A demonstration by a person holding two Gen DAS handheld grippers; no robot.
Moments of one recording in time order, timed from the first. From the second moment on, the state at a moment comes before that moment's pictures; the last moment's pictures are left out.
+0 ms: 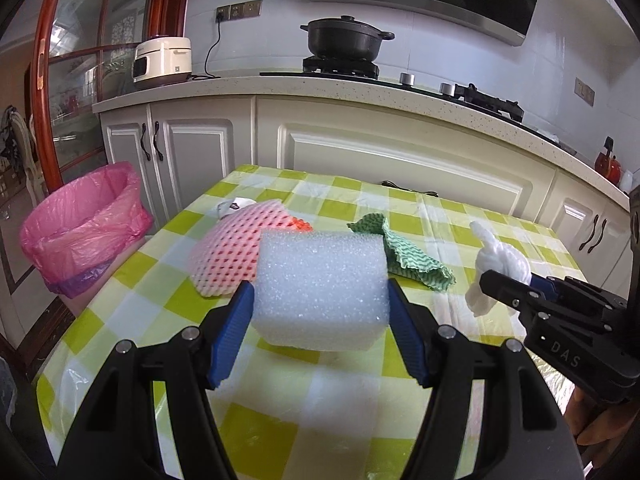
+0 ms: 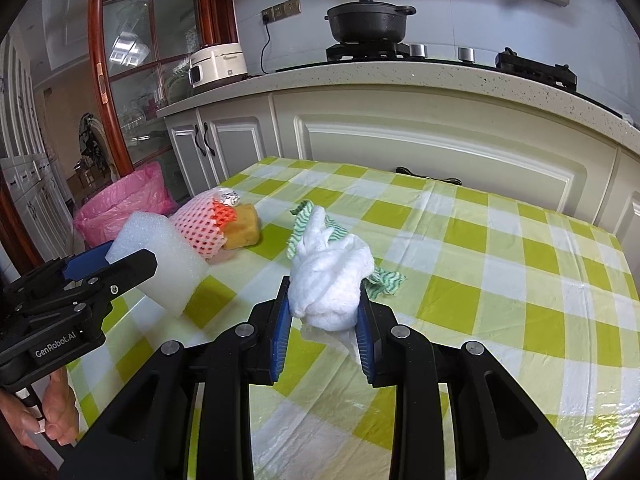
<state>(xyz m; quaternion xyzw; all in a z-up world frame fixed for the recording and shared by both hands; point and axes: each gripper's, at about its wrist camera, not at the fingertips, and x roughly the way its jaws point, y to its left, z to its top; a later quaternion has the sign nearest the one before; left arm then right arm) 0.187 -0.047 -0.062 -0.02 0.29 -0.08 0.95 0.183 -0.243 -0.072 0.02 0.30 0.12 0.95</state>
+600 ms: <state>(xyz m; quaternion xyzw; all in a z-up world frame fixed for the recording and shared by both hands) 0.148 0.033 -0.033 -0.04 0.27 -0.03 0.96 0.163 -0.166 -0.039 -0.04 0.28 0.17 0.94</state>
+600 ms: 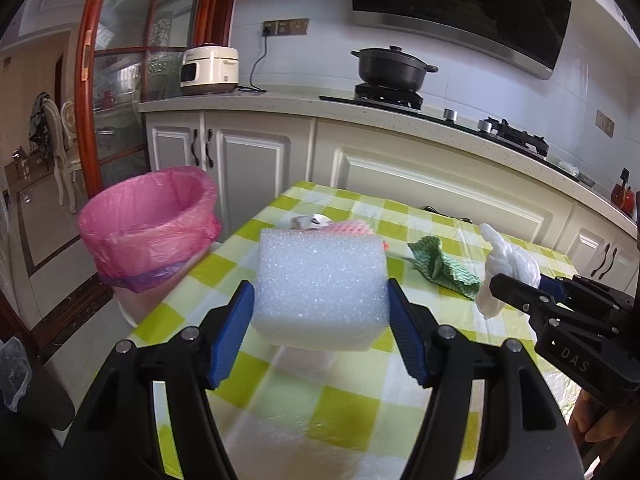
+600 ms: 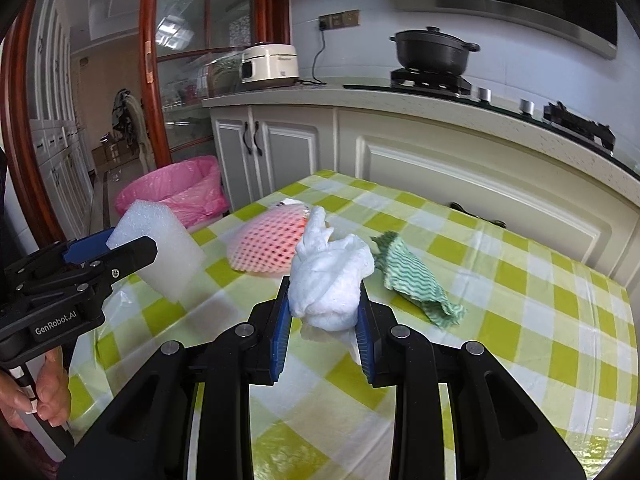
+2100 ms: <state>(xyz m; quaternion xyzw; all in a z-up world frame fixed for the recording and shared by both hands) 0.258 0.276 0.004 -0.09 0.26 0.15 0.95 0.347 0.091 -0.020 -0.09 0.31 0.38 0.87</state>
